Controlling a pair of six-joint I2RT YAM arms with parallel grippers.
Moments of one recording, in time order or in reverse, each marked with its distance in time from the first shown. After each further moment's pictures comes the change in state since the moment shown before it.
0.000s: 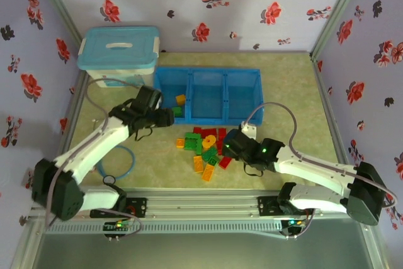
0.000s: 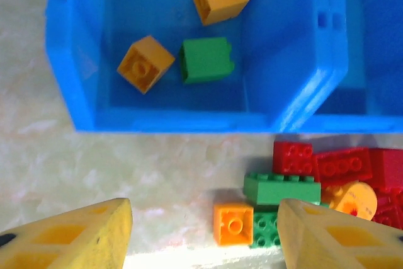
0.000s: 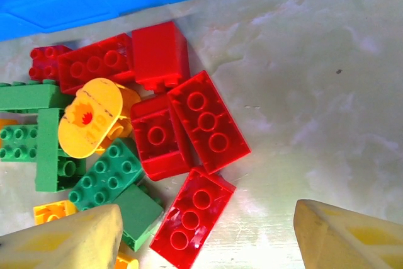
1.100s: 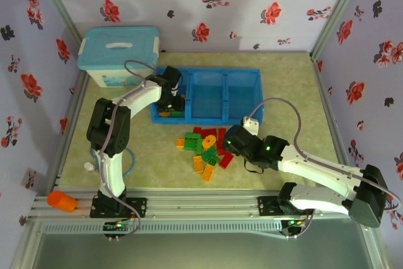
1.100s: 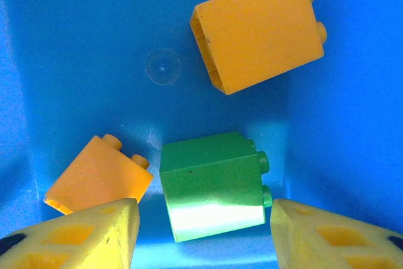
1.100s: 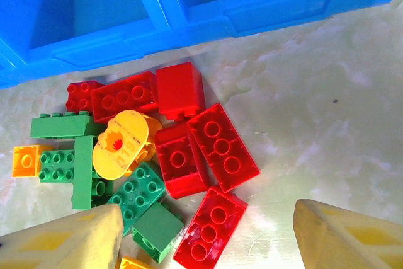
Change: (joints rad) left arm 0.062 0.627 0.420 -0.098 0.065 0.087; right arm -0.012 -0.022 0.059 -0.032 0.045 -0.001
